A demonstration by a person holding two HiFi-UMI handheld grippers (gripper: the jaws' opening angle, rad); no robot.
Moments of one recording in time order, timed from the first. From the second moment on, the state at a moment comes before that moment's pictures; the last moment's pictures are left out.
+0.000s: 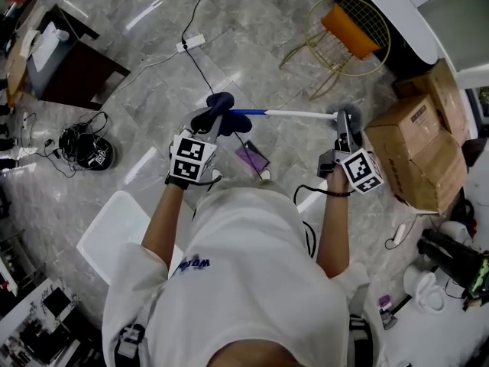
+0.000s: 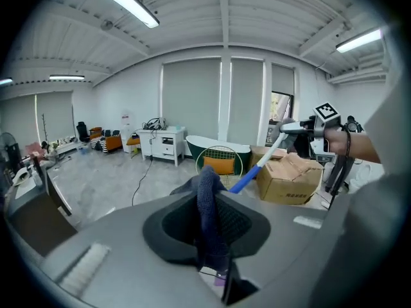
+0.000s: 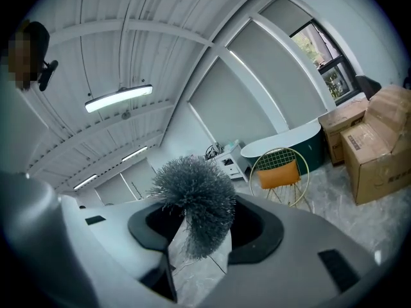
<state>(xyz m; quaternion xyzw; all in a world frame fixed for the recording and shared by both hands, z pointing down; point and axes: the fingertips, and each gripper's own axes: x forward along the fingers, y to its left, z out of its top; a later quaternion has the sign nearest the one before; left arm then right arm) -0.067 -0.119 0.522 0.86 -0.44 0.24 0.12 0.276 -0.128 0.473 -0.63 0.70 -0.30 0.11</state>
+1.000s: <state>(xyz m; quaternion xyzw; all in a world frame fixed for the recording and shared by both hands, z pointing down) -0.098 -0.125 0.479 0.83 -0.53 0.17 0.01 0.177 -0.120 0.452 -0.61 0.78 -0.16 0.01</state>
